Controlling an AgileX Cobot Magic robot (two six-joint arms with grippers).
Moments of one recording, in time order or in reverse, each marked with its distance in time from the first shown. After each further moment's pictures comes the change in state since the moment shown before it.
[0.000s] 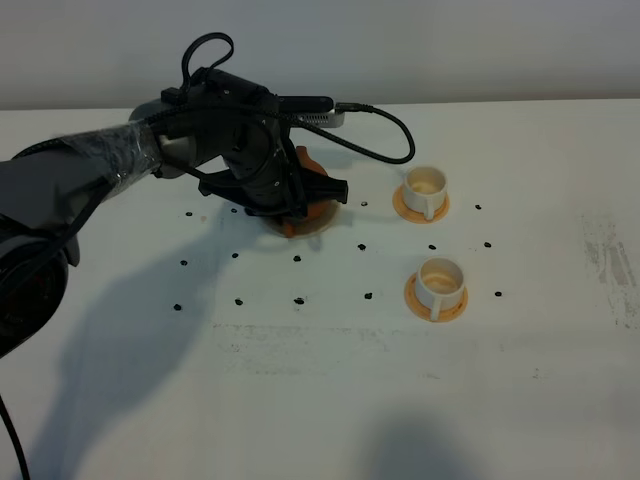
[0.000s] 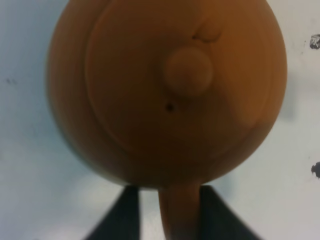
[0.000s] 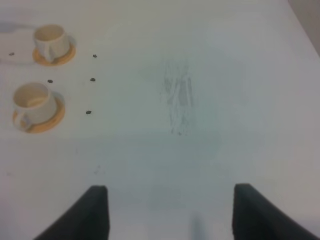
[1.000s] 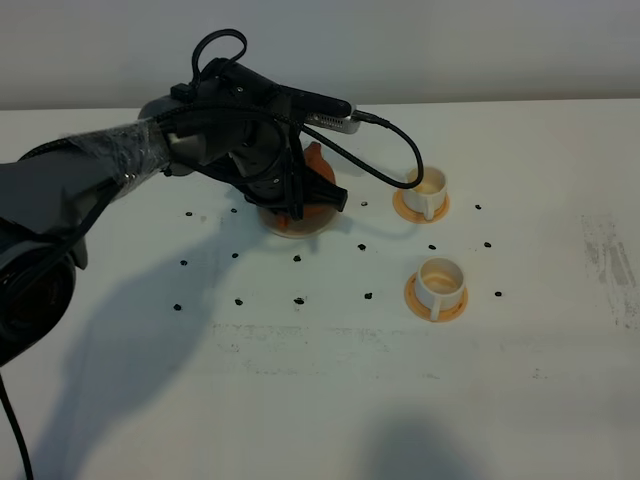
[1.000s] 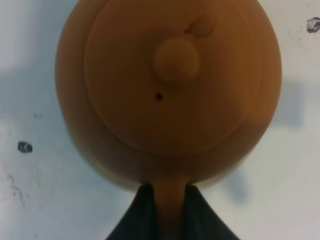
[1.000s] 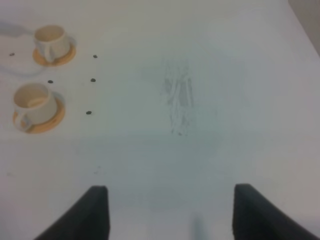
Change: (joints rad) left arm -0.026 0.001 -0.033 0.117 0.017 0.132; right arm 0.000 0.000 0.000 0.000 0.000 0.000
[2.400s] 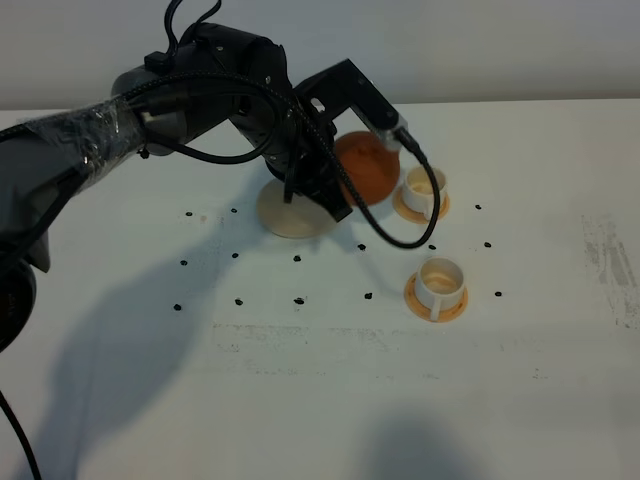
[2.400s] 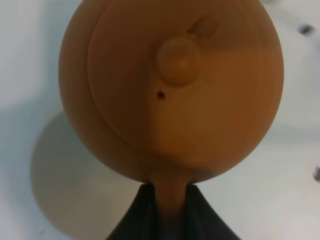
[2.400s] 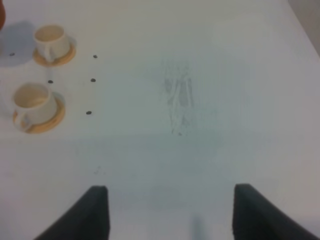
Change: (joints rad) left arm -0.022 -0.108 0.000 -0.227 0.009 0.798; right arm 0.000 0.000 0.000 0.000 0.000 0.000
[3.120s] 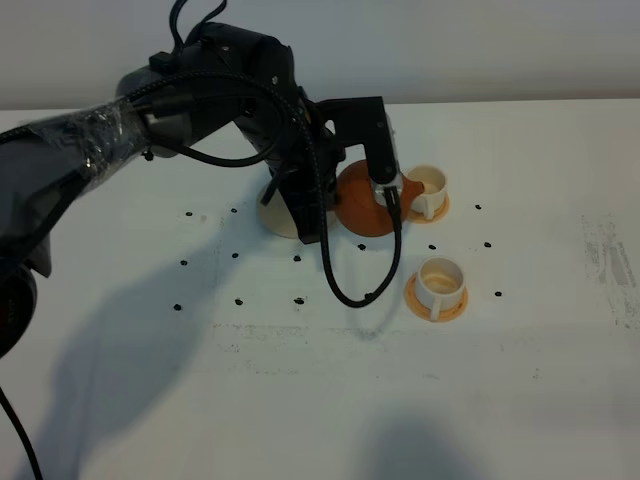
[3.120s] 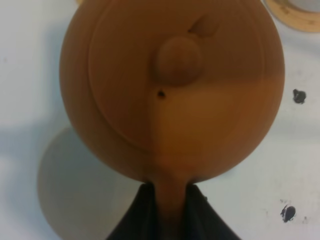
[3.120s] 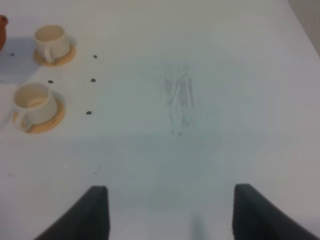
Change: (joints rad) left arm -0.026 -0.006 0.000 -0.001 0.050 0.410; right arm 0.000 0.000 0.000 0.000 0.000 0.000
